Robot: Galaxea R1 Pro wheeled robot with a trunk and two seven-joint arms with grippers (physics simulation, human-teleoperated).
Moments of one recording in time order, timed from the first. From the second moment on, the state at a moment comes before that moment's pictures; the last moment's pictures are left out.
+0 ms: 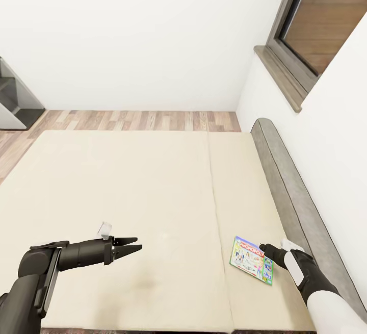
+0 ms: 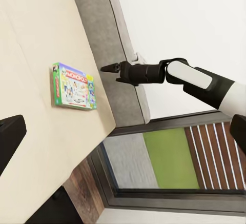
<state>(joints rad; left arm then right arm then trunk) -0.35 0.08 0.30 -1.49 -0.20 0.91 -1.56 -0.63 -0.13 -0.34 -0.57 -0.24 0.45 -0.04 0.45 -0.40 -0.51</state>
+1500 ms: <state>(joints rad) -0.35 0.08 0.30 -1.49 -0.20 0.91 -1.56 -0.63 -0.13 -0.34 -0.57 -0.24 0.45 -0.04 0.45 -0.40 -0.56</state>
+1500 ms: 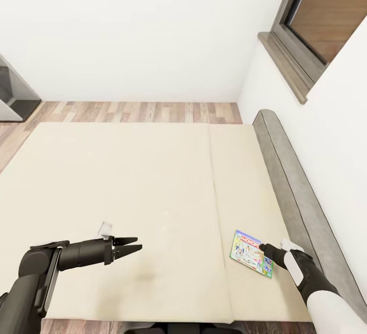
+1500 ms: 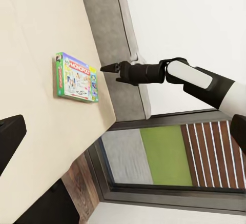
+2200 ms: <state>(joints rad) -0.35 0.08 0.30 -1.49 -0.20 0.91 -1.56 -0.63 -0.13 -0.34 -0.57 -0.24 0.45 -0.04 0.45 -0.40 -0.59</state>
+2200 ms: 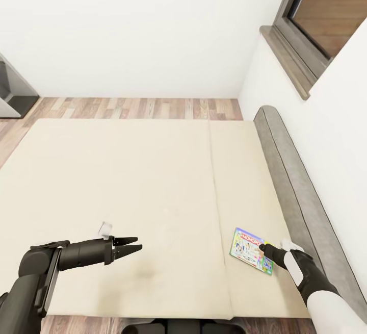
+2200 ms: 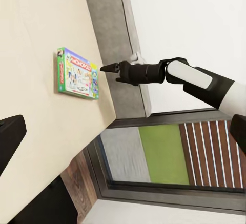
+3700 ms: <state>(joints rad) -0.35 0.08 0.30 -1.49 -0.20 0.91 -1.56 -0.73 -0.11 -0.31 -0.61 -0.23 0.40 0.00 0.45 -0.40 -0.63</state>
